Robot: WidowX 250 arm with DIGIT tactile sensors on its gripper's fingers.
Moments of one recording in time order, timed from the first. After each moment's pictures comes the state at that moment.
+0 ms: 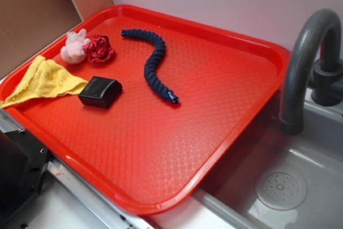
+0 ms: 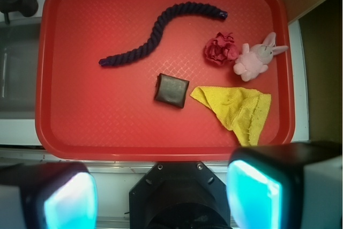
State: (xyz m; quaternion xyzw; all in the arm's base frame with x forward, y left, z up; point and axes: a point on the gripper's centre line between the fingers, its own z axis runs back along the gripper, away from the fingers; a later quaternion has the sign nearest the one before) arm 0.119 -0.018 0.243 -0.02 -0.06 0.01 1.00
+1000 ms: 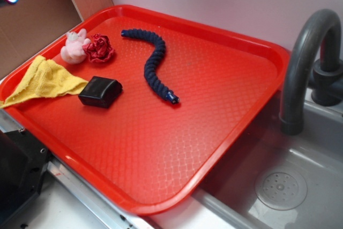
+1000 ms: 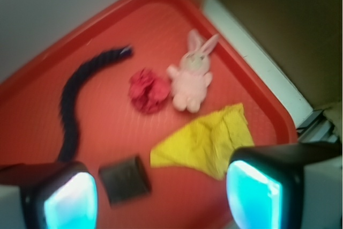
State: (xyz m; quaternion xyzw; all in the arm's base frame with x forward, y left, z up) arm 0.180 0.065 0.176 0.00 -0.13 0.35 0.93
